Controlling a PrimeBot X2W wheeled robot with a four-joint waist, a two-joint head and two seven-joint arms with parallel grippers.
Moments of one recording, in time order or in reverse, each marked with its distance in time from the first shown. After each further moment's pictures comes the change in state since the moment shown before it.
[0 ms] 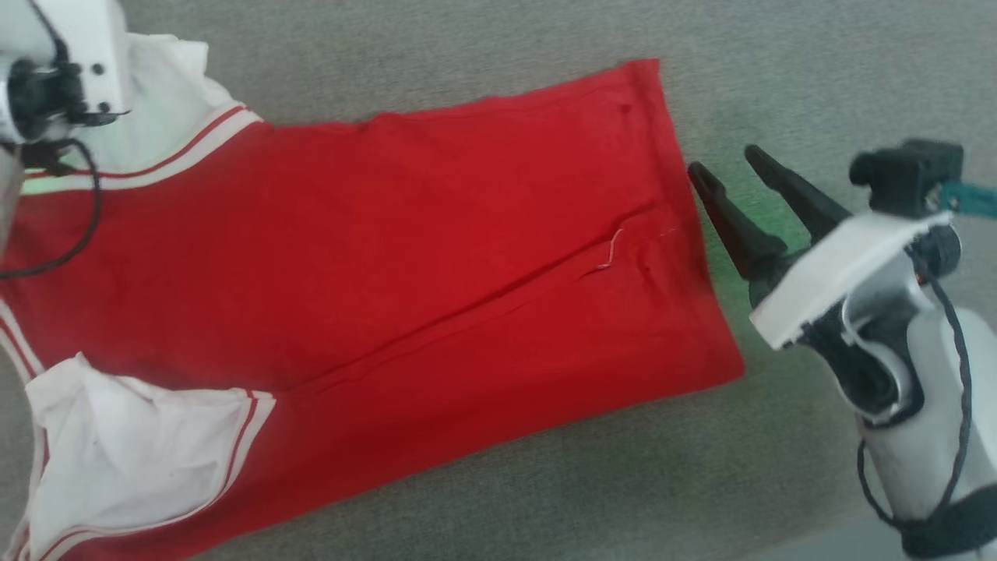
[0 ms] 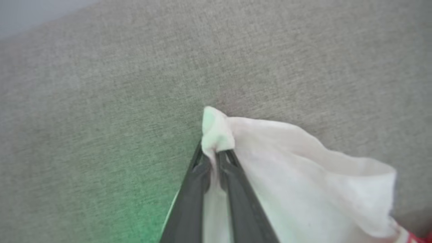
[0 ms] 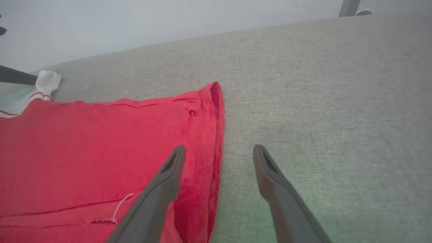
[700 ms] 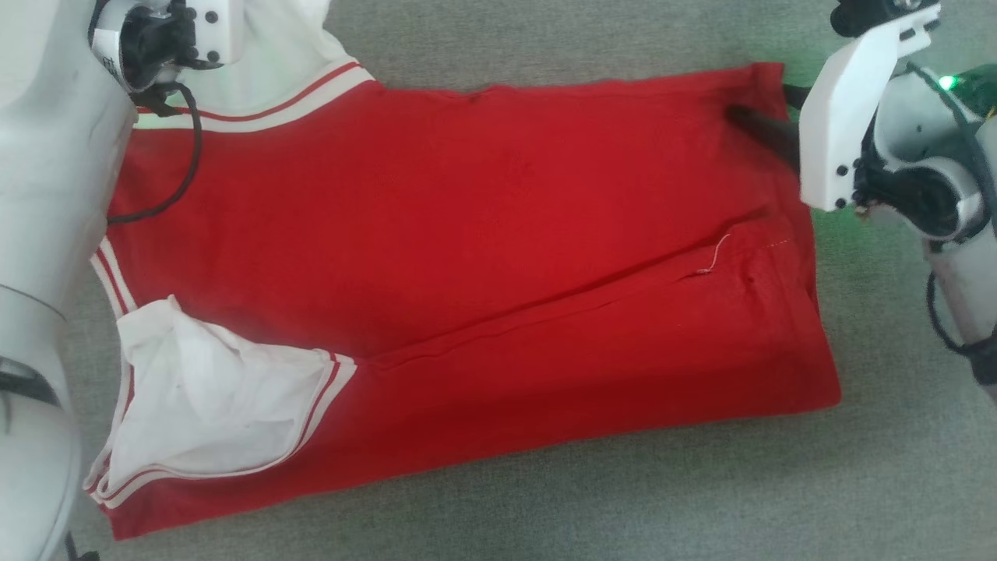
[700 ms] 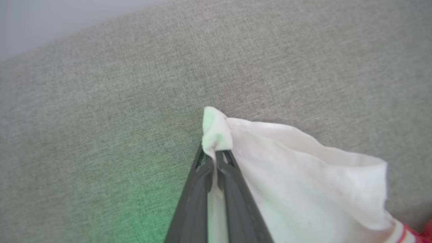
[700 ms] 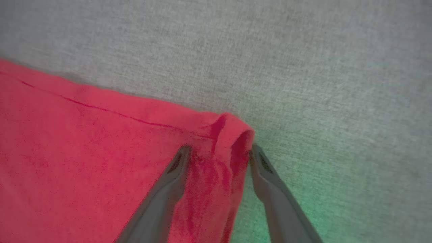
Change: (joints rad) left arm -0.151 -0.216 -0.044 0.213 0.016 -0.130 -0.138; right arm -0.444 -0.122 0.182 0.330 0.071 0.000 0.521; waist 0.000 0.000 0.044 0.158
